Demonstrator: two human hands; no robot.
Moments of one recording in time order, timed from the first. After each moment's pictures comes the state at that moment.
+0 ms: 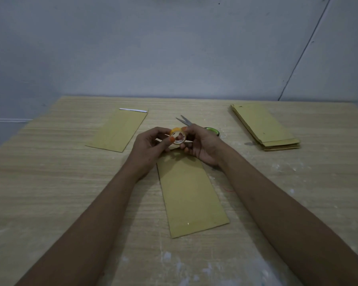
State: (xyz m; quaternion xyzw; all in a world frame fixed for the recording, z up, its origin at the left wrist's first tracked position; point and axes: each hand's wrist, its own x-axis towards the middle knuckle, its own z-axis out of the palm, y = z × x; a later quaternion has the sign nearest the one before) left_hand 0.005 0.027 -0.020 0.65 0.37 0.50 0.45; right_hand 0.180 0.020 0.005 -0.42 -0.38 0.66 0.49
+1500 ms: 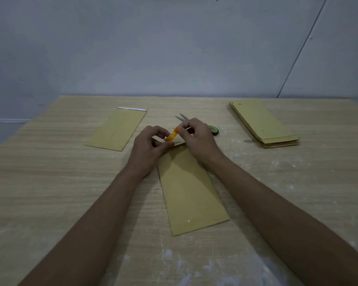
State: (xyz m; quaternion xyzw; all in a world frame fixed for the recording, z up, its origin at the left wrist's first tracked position) left_hand 0.003 0.030 -0.026 0.70 0.42 0.47 0.33; right_hand 0.169 0.025 -0.016 -0.54 -0.62 0.24 0.52
